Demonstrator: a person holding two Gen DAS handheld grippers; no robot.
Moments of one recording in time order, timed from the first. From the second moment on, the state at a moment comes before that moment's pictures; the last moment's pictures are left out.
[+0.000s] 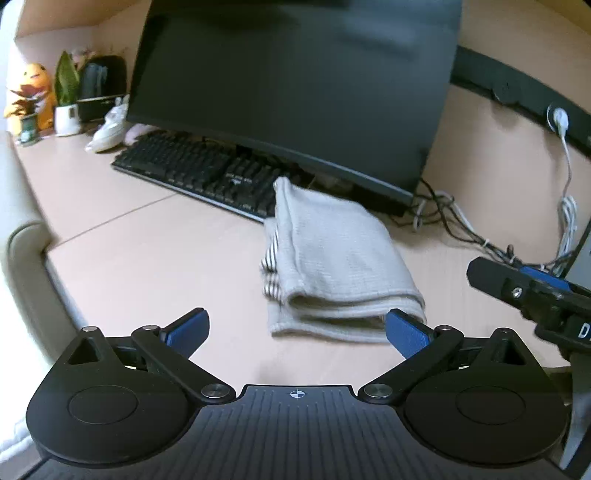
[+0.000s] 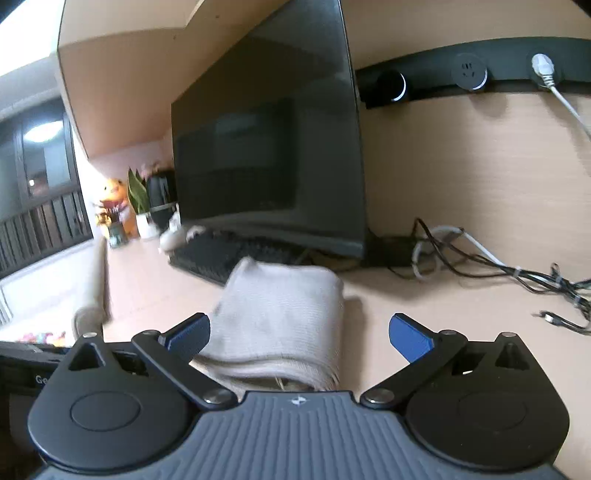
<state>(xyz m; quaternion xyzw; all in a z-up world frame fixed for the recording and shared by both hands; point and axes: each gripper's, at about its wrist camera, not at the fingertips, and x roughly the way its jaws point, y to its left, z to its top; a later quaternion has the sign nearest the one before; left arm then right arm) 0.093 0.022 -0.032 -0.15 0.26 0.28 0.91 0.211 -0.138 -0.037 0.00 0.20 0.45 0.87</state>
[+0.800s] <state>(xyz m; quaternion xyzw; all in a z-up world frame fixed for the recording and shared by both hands) 0.077 -0.015 -0.010 -0.15 0.25 0.34 0.90 0.208 -0.176 -0.038 -0.03 0.21 0.39 0.90</state>
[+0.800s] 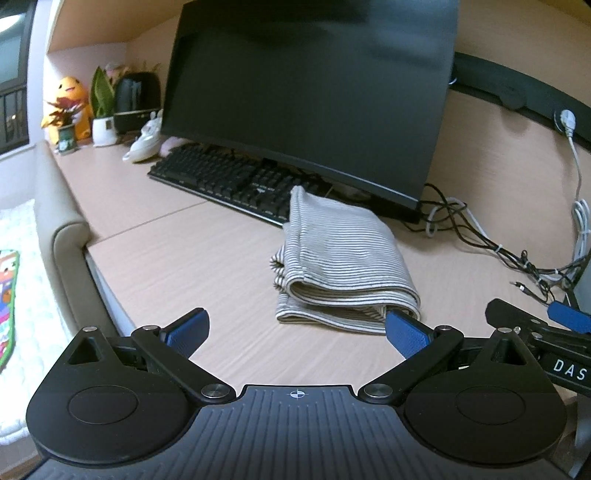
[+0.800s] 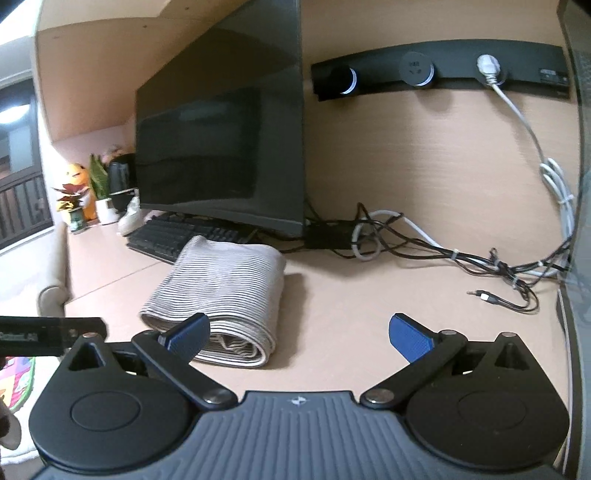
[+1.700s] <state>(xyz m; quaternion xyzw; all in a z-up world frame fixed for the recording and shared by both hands) 0.082 -0.030 -0.013 -0.11 0.27 0.34 0.89 0.196 -0.173 -0.035 -0.02 0.22 0.43 0.88</state>
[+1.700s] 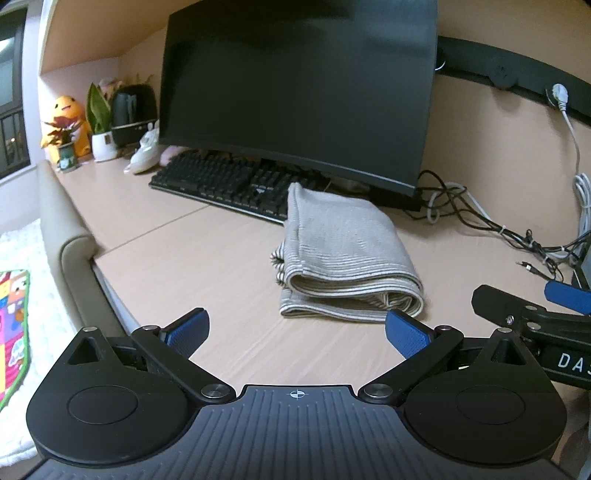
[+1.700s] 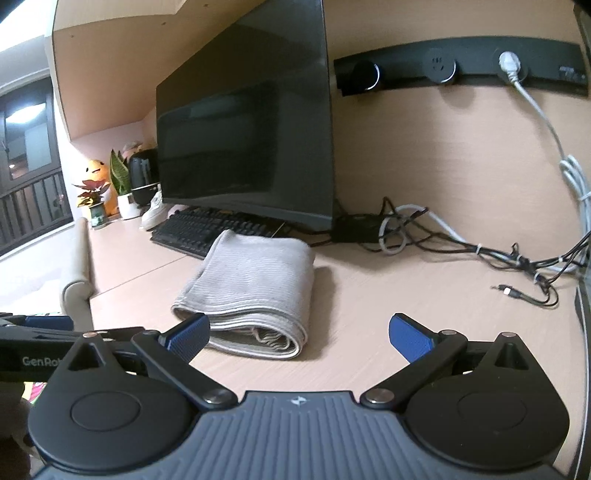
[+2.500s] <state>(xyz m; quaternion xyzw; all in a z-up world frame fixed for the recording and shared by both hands) 0.085 -0.027 -0.020 -0.12 0.29 0.33 0.89 0.197 -0.171 -0.040 -0.03 0.24 0.42 0.88</state>
